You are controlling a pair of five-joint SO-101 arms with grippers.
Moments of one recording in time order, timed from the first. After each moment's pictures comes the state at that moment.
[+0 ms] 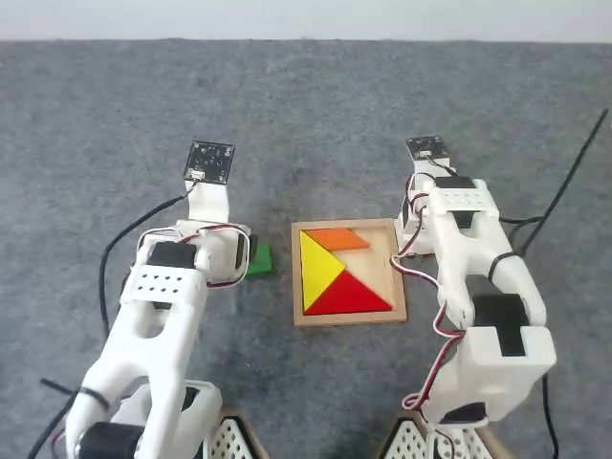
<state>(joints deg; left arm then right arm) -1.0 -29.1 57.4 47.0 2.3 -5.5 11.3 22.9 59.1 4.6</state>
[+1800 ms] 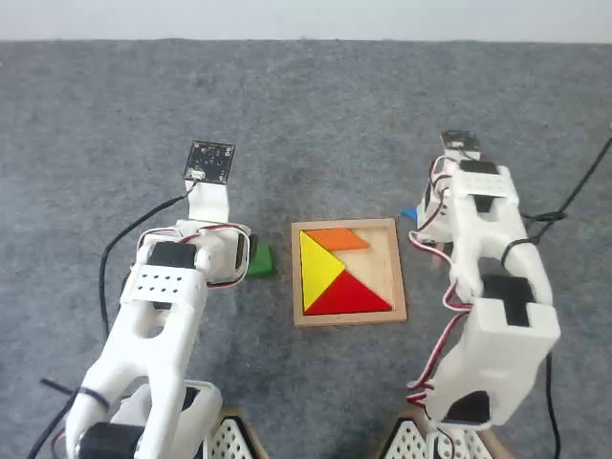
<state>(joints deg) -1.0 -29.1 57.4 47.0 2.3 1.9 20.4 11.5 65.3 0.4</state>
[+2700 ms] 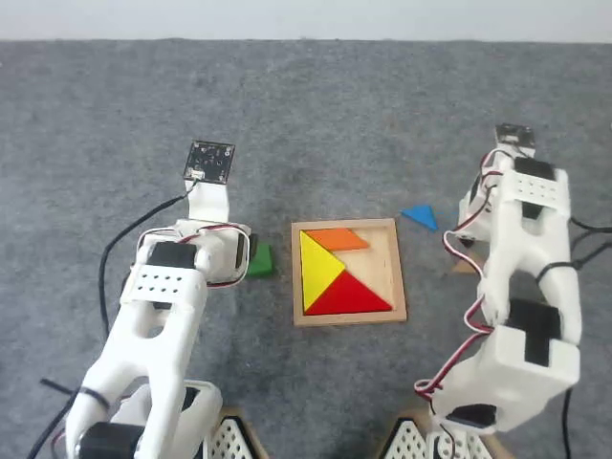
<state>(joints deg) -1.1 -29.1 57.4 46.6 2.3 11.8 9.8 12.0 71.6 2.9</state>
